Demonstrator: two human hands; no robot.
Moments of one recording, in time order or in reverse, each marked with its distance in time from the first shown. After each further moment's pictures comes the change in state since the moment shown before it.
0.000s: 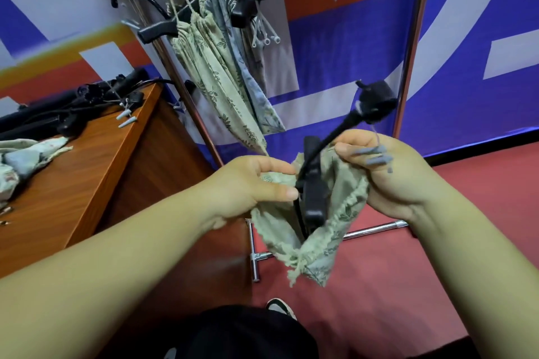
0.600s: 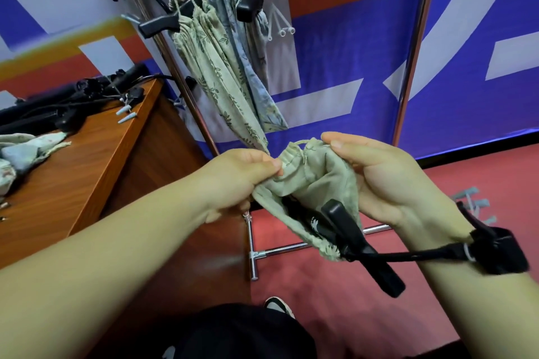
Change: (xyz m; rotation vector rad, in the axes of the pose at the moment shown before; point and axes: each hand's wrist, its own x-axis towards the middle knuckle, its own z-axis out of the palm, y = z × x) left_hand 0.002 -0.001 -0.009 0.015 0.108 -0.101; right_hand 0.000 0.004 0.023 0.203 0.209 0.109
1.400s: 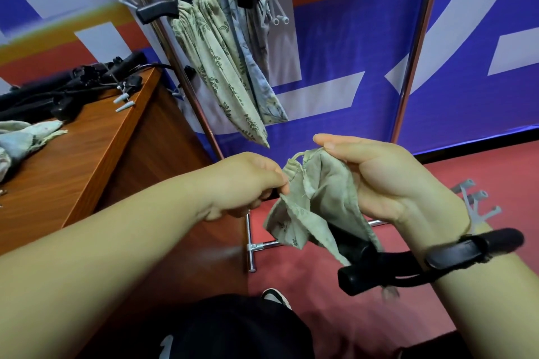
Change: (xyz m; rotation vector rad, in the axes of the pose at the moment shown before) left_hand -0.006 0.002 0.006 0.192 -0.149 -0.096; right_hand -0.004 0.004 0.002 -0.028 0.013 0.140
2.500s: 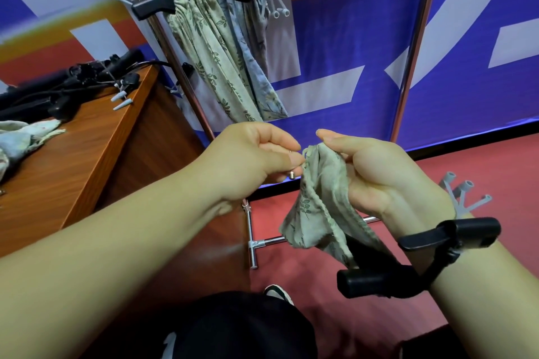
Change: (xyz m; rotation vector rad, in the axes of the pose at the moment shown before) left_hand -0.021 0.024 0.009 -0.373 0.203 0.218; right_hand 0.009 0.009 0.007 0.099 0.147 0.036
